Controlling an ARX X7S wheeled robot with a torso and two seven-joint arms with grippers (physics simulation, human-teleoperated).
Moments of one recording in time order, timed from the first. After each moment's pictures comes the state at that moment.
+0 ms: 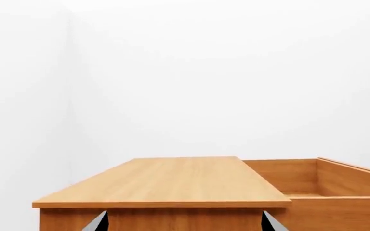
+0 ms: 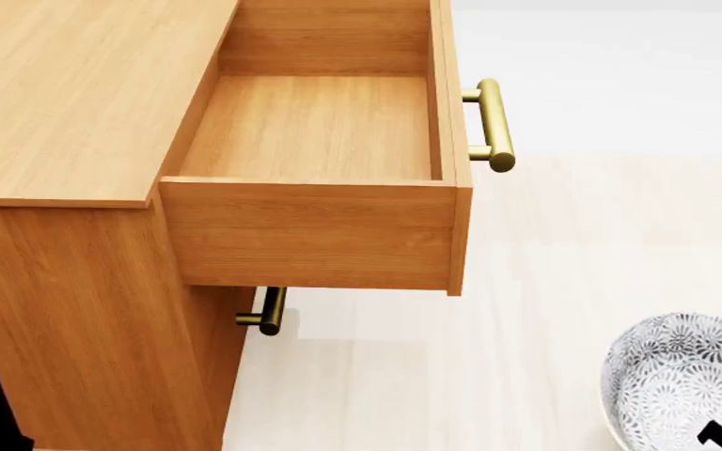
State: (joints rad) left arm 0.04 -0.45 0.09 0.87 -0.32 -0.35 -0.46; right arm 0.48 0.56 0.17 0.45 0.85 0.63 0.37
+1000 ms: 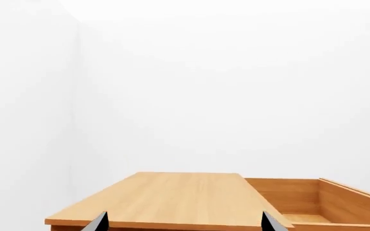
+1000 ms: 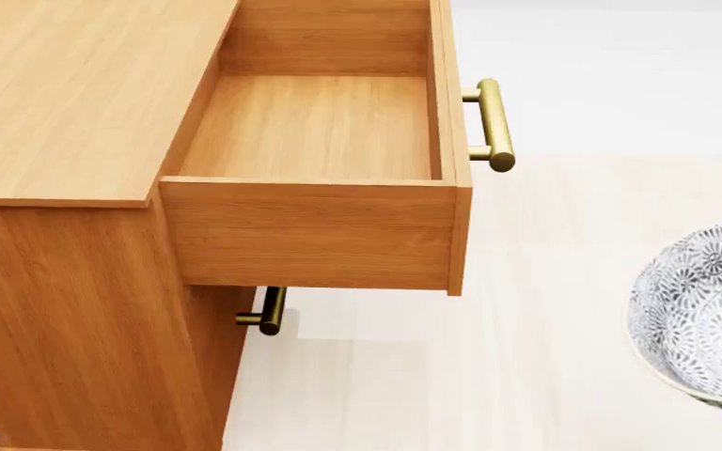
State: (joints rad) left arm 0.04 -0.49 0.03 0.96 -0.40 -0.37 -0.50; right arm 0.60 0.68 0.28 0.10 1.09 0.94 0.64
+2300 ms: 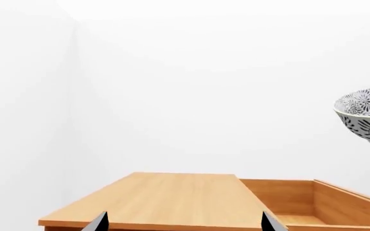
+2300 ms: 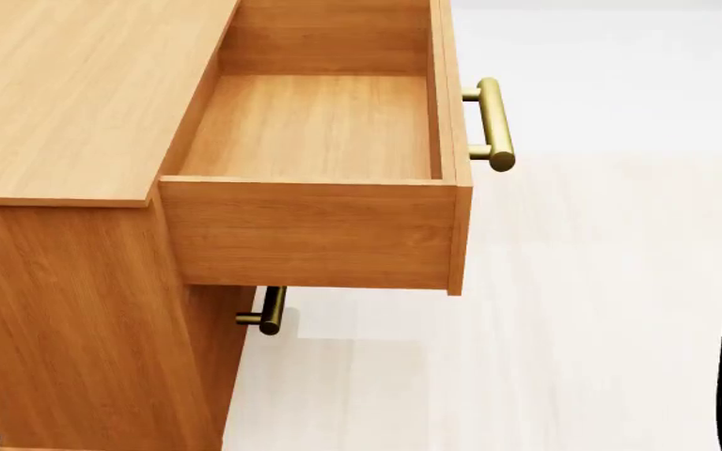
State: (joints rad) left arm 0.03 -0.51 0.05 0.96 -0.43 -0.36 -0.53; right arm 1.93 0.26 -0.03 1.21 0.69 0.85 0.39
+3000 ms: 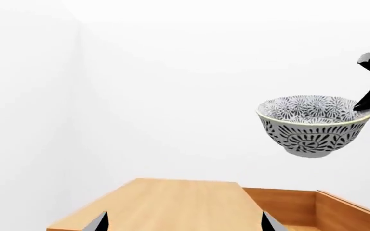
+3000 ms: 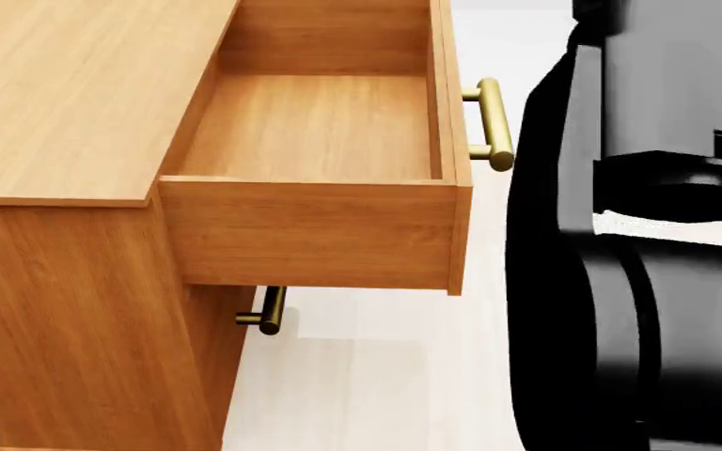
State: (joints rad) left arm 0.02 -0.56 -0.01 1.00 -0.53 -0.39 -0.57; right arm 1.96 0.01 0.16 1.31 0.58 0.83 0.30
